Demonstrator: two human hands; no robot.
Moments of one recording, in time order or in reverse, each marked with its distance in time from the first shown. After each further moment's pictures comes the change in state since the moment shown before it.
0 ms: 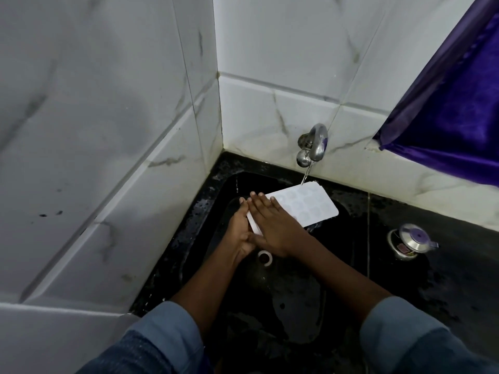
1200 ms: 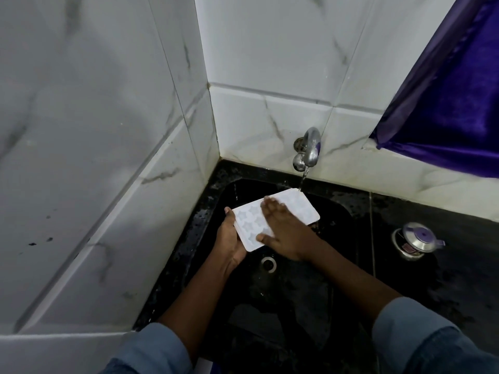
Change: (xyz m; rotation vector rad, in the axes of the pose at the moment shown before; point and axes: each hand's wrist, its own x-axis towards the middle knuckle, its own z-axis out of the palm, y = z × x) left_hand -0.006 0.017 -0.017 -0.025 -0.073 0.014; right_hand -0.007 0.036 0.006 0.212 -0.006 0.087
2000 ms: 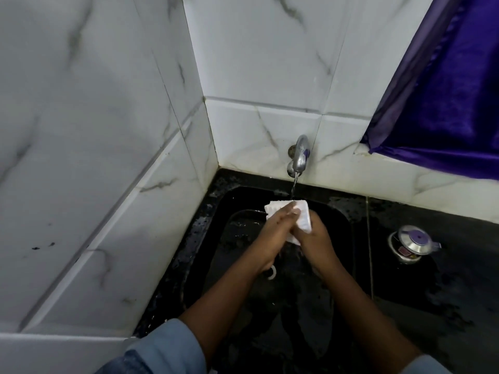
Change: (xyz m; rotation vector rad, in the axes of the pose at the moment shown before) left_hand -0.016 -0.049 0.093 0.679 -0.110 0.186; right_hand -0.053 0.001 -0.007 1.164 0.690 0.332
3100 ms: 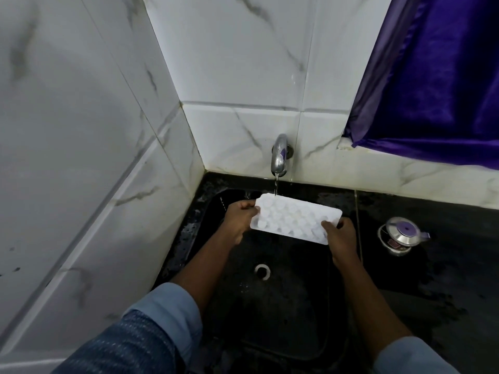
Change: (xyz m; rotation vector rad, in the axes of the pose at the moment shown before) left_hand 0.083 -0.003 -0.057 0.247 0.273 -0.080; right_hand 0.049 0.076 -0.090 -0.102 0.469 0.327
